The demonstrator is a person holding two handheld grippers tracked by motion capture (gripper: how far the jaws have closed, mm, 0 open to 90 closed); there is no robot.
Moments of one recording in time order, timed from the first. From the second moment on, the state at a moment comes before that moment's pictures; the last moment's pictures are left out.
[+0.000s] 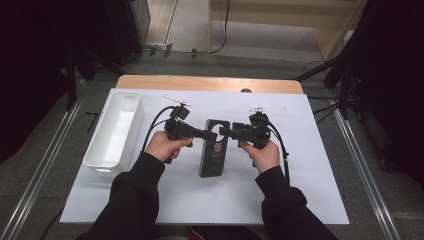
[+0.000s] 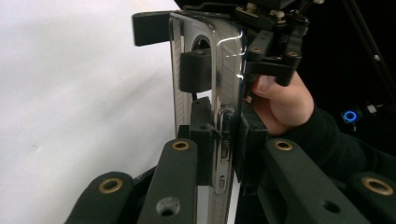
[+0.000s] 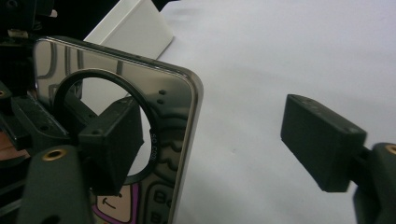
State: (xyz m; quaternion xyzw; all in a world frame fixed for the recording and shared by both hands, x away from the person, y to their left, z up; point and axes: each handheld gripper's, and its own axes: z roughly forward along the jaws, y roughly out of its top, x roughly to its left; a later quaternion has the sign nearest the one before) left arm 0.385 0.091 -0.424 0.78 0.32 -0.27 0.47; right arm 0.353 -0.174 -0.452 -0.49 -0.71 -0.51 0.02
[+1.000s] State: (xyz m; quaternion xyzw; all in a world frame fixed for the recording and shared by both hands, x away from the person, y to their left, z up) left arm 0.387 0.089 -0.427 0.78 0.31 -0.27 0.48; right arm 0.351 -0.168 -0.450 -0.45 -0.71 -0.53 0.04
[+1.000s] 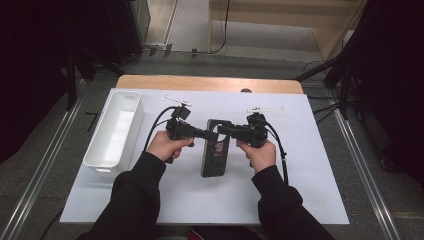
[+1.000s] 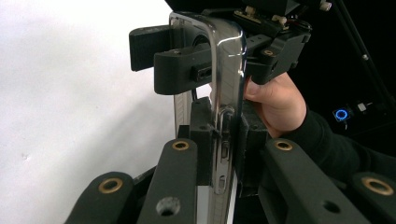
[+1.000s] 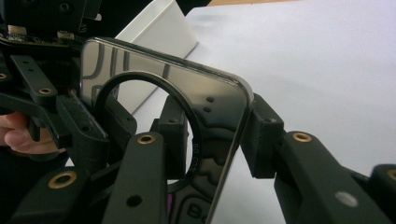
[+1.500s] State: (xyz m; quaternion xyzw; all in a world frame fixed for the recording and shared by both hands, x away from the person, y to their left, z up) left arm 0.387 0.091 -0.425 0.78 0.32 -0.25 0.48; right arm 0.350 -0.167 -0.445 -0.45 -0.72 -0.53 0.02
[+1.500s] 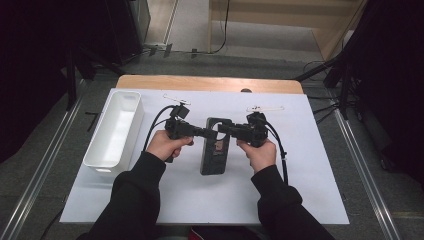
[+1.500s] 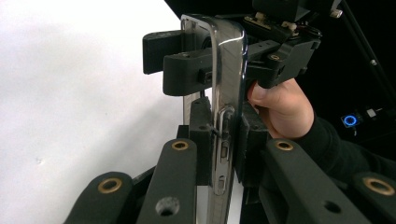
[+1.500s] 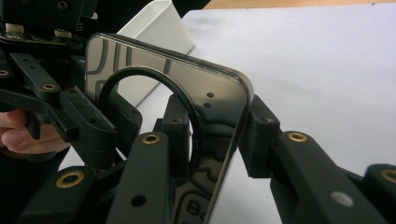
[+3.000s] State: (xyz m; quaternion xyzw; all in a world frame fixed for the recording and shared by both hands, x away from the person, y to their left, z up) left arm 0.367 0.094 -0.404 0.81 0.32 -0.08 0.49; right arm 0.349 -0.172 -0.435 -0.45 -0.73 -0.52 0.00
